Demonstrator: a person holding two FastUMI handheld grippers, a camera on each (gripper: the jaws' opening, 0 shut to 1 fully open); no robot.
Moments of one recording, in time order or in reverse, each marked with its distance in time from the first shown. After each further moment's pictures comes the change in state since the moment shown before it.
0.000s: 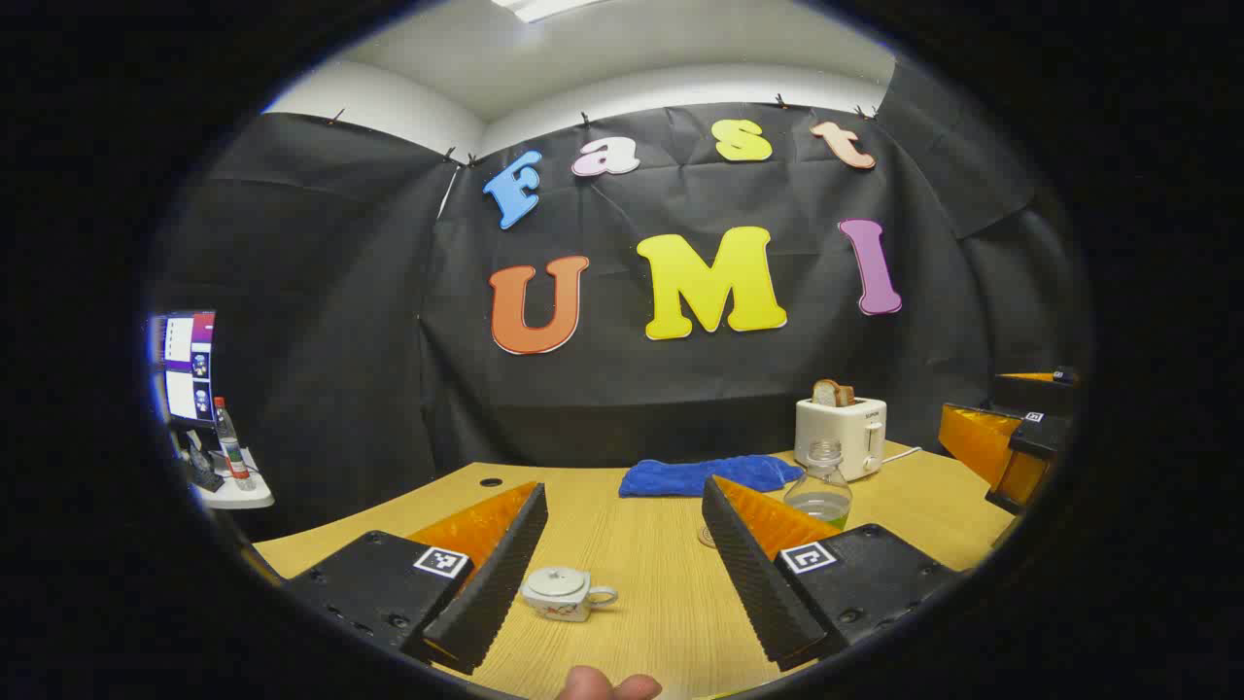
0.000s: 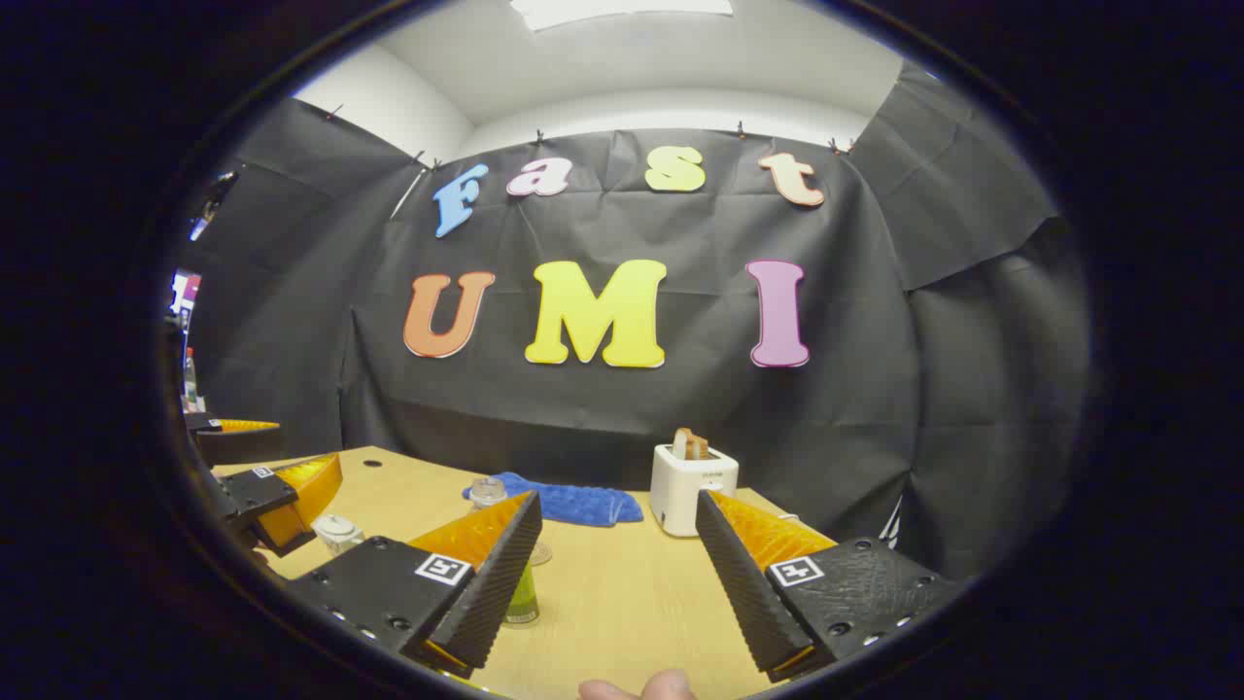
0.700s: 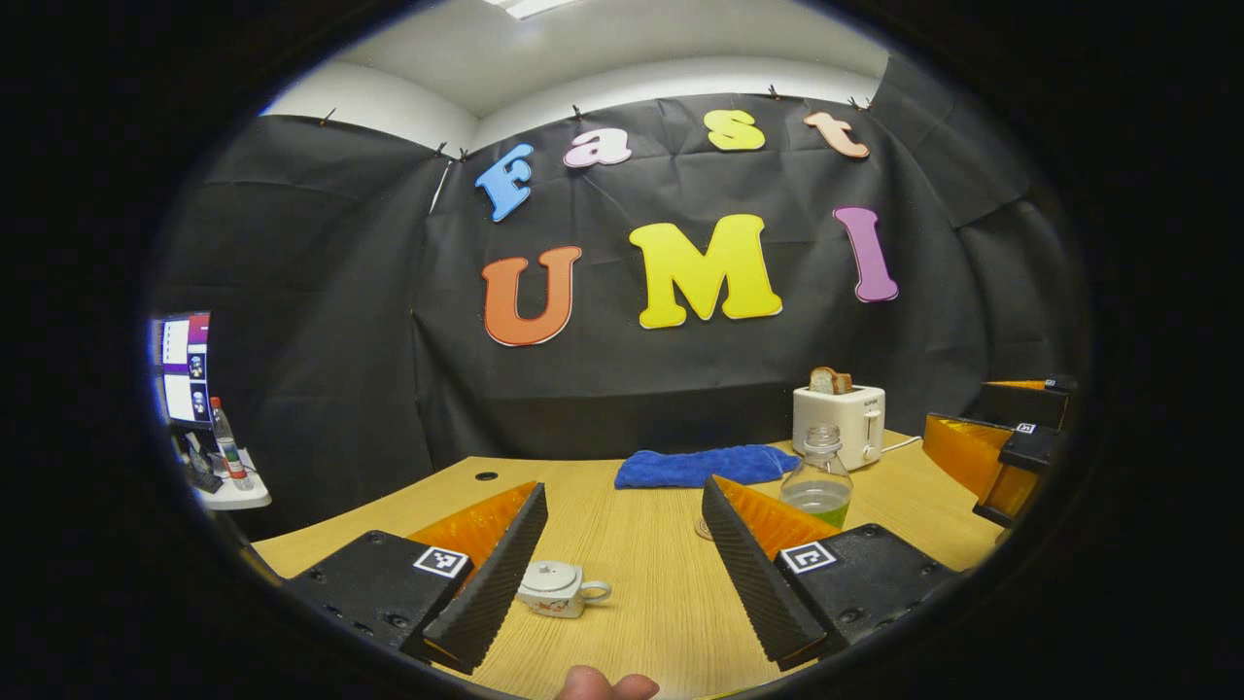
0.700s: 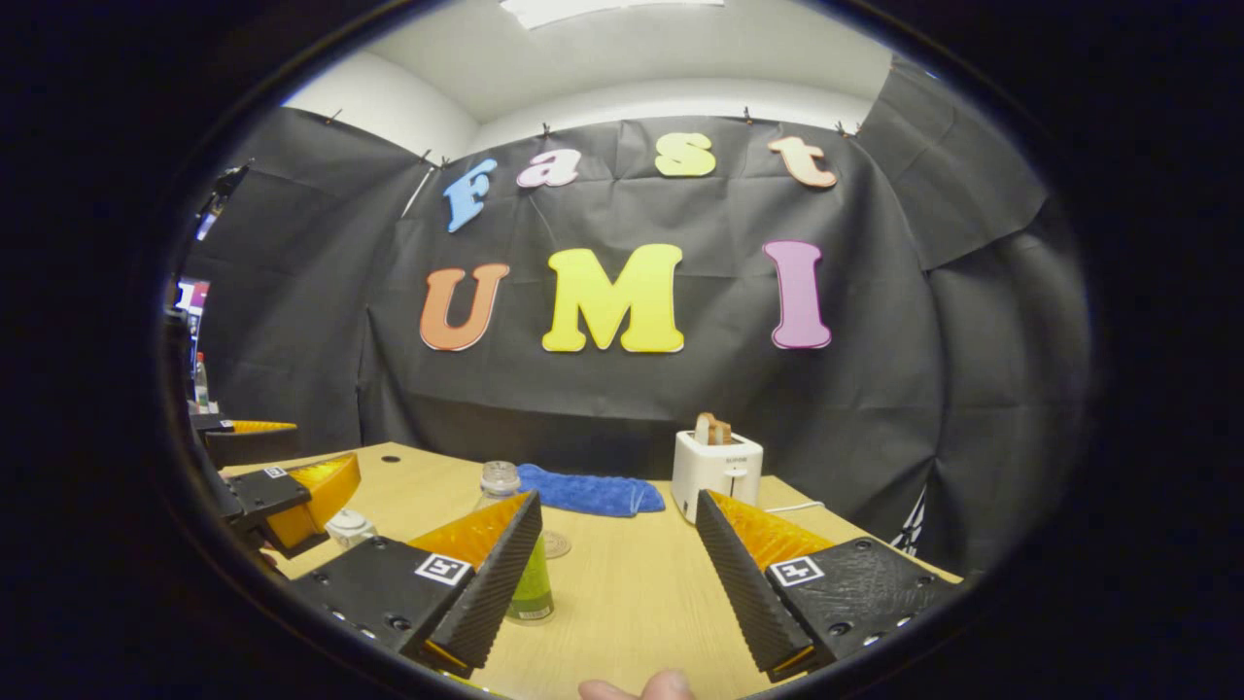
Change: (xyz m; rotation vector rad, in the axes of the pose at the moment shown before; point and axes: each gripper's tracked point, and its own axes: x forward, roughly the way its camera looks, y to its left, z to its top) left arm 0.004 -0.004 -0.010 0.023 0.025 0.000; right arm 0.012 0.006 -0.021 0.026 0.034 0.058
